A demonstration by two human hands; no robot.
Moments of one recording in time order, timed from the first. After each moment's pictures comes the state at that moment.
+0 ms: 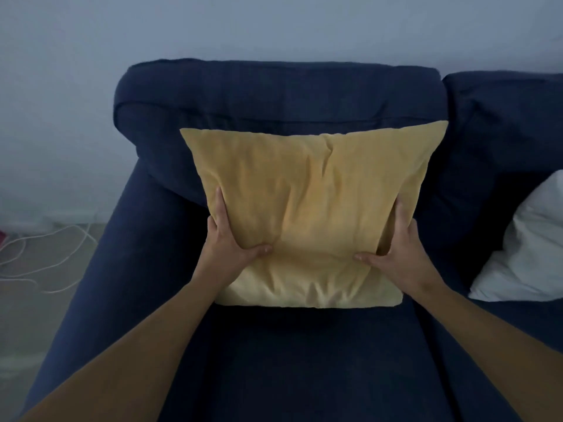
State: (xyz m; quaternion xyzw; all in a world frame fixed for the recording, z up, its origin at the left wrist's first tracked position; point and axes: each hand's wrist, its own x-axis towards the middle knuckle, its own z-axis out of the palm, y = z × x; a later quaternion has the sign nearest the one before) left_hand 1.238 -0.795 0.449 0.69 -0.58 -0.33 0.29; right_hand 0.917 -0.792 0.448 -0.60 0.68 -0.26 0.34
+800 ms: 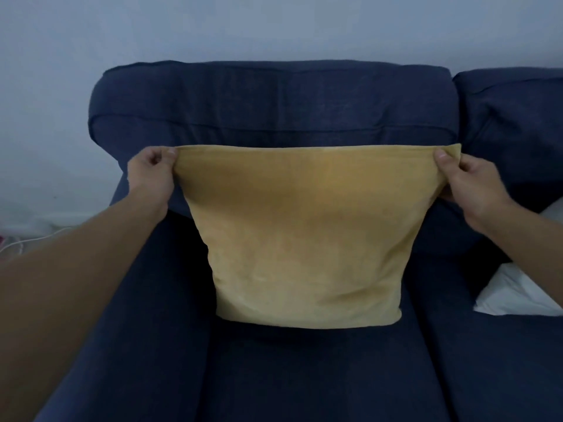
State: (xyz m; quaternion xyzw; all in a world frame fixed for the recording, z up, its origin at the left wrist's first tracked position) left_hand 1.317 -0.944 0.510 0.75 -0.37 -0.28 0.47; right_hand 0.842 -0.921 0.514 -0.43 0.70 -0.42 0.39
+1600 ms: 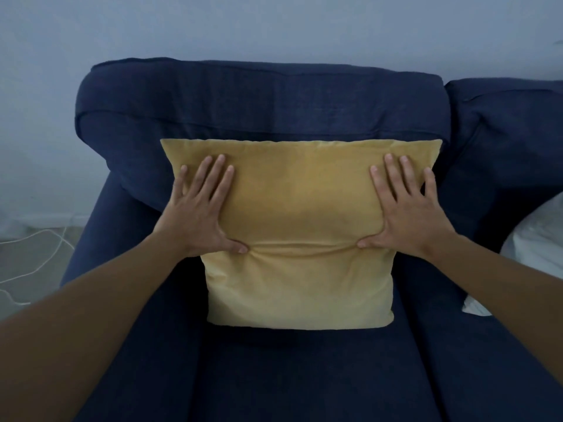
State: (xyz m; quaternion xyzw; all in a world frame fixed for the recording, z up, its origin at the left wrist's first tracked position) left_hand 1.284 -0.903 0.467 0.57 -0.82 0.07 -0.04; right_hand 0.886 -0.903 0.473 -0.79 0.61 0.07 -0.06
